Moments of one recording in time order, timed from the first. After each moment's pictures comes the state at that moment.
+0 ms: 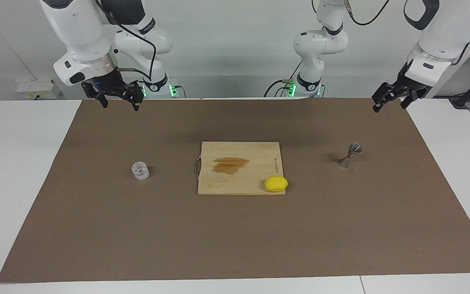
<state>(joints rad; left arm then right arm) 0.03 -0.01 -0.02 -1.58 0.00 1.53 -0.06 -0.03 -0.02 0.13 -1.60 -0.03 1.47 0.23</state>
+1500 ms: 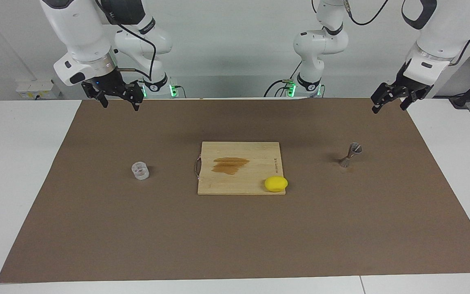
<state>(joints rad) 0.02 -0.01 -0.03 -1.58 0.00 1.57 -0.06 -0.03 -0.02 0.13 -1.60 -0.03 1.47 0.23</state>
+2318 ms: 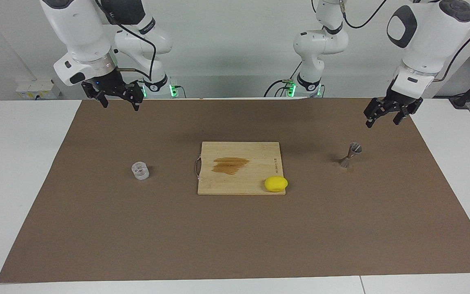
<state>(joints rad) 0.01 -0.08 -0.03 -1.82 0.00 1.84 -0.06 -0.03 -0.02 0.13 -1.60 -0.03 1.47 0.23</state>
